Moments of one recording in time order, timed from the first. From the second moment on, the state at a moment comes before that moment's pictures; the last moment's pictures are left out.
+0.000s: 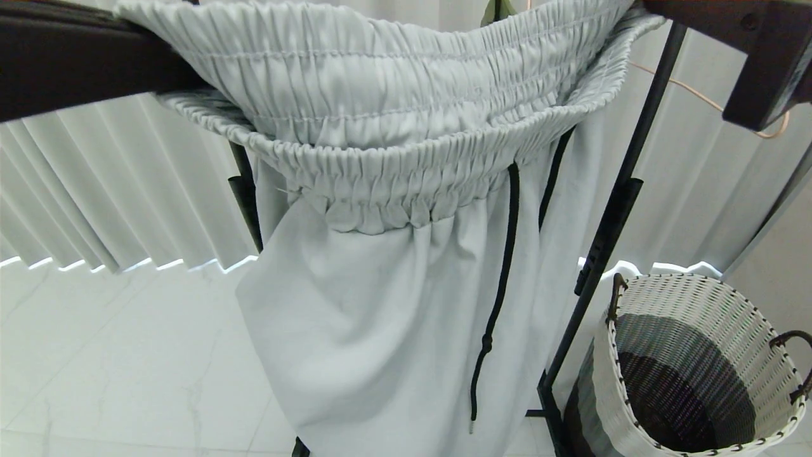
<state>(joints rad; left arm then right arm) -1.22 1.20 -1.47 0.41 0.52 0.32 1.10 1.33 -1.28 -0.30 -0.47 -0.46</state>
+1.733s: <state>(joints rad) -1.06 1.32 -1.50 0.22 0.60 0.38 1.01 1.10 -1.17 -0.13 -0.46 -0.47</state>
